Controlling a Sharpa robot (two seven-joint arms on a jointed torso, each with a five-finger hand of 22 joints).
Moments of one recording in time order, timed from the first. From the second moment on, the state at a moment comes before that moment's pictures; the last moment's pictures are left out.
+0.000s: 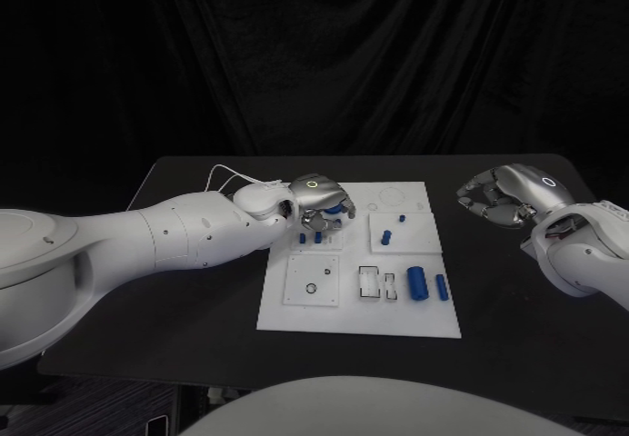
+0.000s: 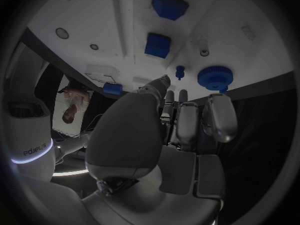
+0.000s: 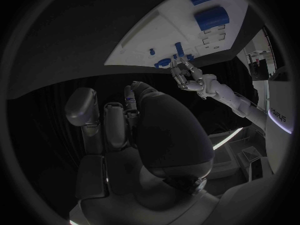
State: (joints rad) left arm 1.18 -0.50 -0.20 1.08 -1.66 -0.39 0.22; left_hand 1.51 -0.14 0.31 0.14 0.15 0.87 0.02 0.09 0.44 0.78 0.06 0.38 0.38 1.41 -0.03 1.33 1.17 0.10 1.39 0.08 1.20 1.31; right arm 1.27 -1.00 -0.25 1.52 -1.48 -0.62 -0.10; right_hand 1.47 -0.08 0.25 0.26 0.35 0.99 0.10 0.19 0.19 1.42 0.03 1.48 1.31 1.46 -0.04 1.30 1.31 0.09 1.40 0.07 1.00 1.31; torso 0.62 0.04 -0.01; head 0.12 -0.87
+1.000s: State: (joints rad) left arm 1.18 -0.46 -0.20 1.02 -1.66 -0.32 0.19; left_hand 1.52 -0.13 0.32 0.13 0.19 0.91 0.04 0.09 0.44 0.83 0.05 0.41 0.38 1.41 -0.03 1.33 1.15 0.10 1.39 0.08 1.19 1.31; right arm 1.27 -0.99 -0.25 1.52 -1.48 -0.62 -0.10; right_hand 1.47 -0.08 0.25 0.26 0.35 0.99 0.10 0.19 0.19 1.42 0.03 1.48 1.31 1.46 -0.04 1.30 1.31 0.09 1.40 0.07 1.00 1.31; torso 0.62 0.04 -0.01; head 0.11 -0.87
